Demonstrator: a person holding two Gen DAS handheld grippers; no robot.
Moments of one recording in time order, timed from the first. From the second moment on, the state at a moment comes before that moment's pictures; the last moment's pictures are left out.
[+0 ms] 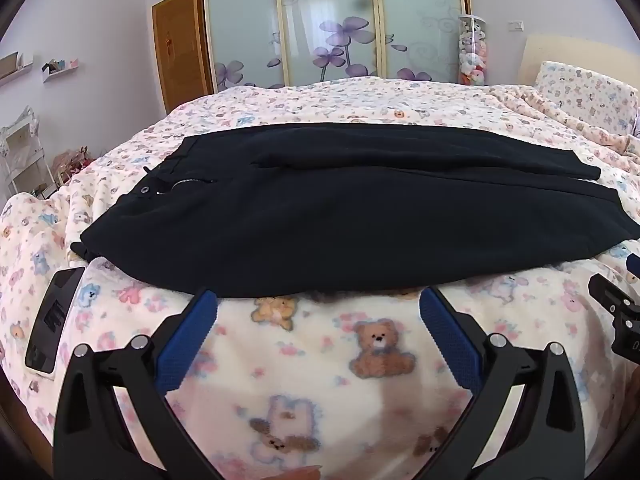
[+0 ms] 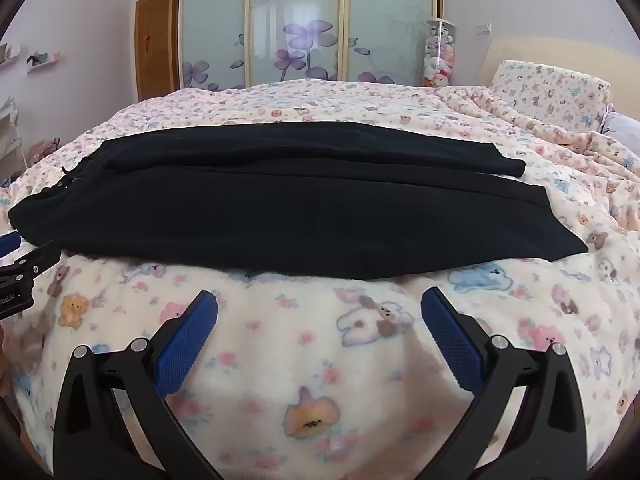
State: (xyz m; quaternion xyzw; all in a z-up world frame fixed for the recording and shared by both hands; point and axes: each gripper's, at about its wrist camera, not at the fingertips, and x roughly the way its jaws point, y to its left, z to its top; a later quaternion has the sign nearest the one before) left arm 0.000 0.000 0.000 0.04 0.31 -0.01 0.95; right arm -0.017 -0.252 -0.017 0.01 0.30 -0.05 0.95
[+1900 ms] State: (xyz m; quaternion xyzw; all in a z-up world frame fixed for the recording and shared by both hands) left arm -0.006 -0.008 0.001 0.04 0.31 -0.02 0.95; right arm -0.019 -0.257 -0.014 0.02 0.29 -0.06 0.95
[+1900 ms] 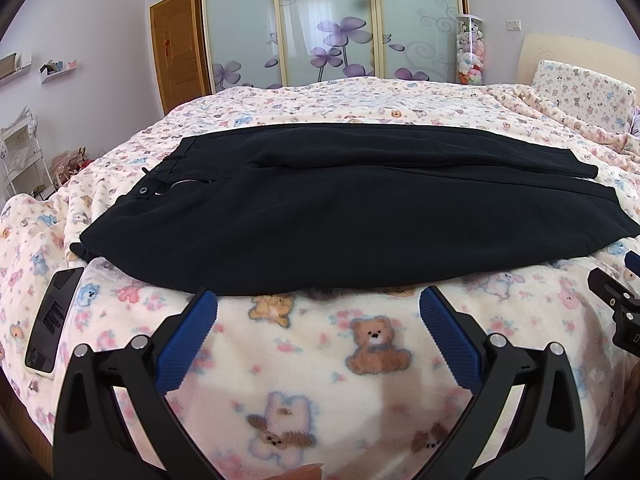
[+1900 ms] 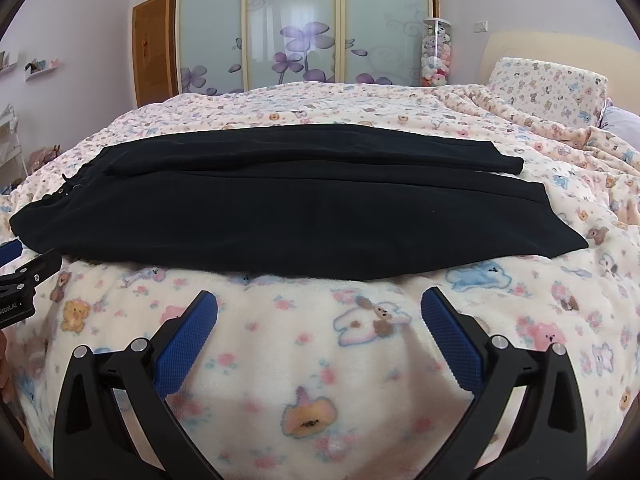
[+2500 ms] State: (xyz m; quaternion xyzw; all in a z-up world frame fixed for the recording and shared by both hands) left arm -0.008 -0.012 0.004 0.04 0.31 -0.02 0.95; right arm -0.019 -0.258 -0.014 0.02 0.29 -0.06 0.95
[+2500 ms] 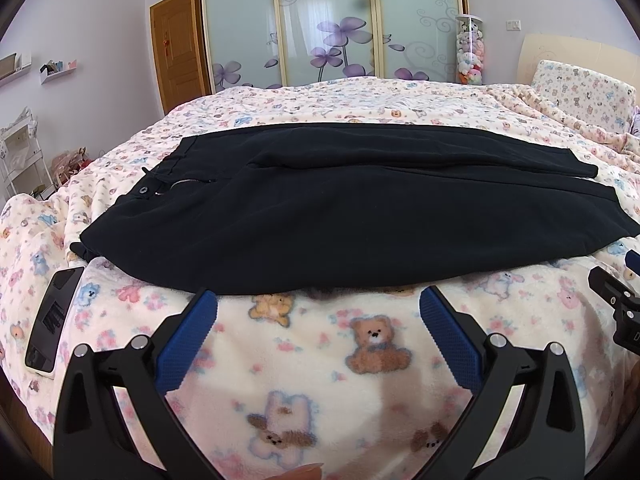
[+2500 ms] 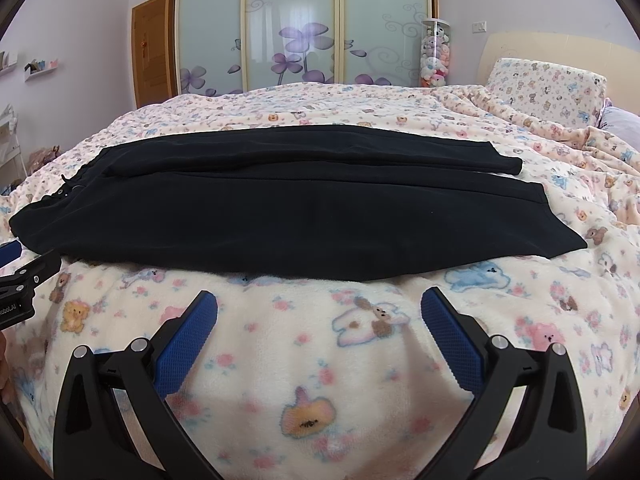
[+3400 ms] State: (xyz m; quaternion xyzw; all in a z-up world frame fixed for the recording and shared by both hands) left arm -0.007 -0.013 0.007 0.04 0.30 -0.02 0.95; right arm -0.018 -0.266 -0.008 0.04 0.30 -0.04 0.95
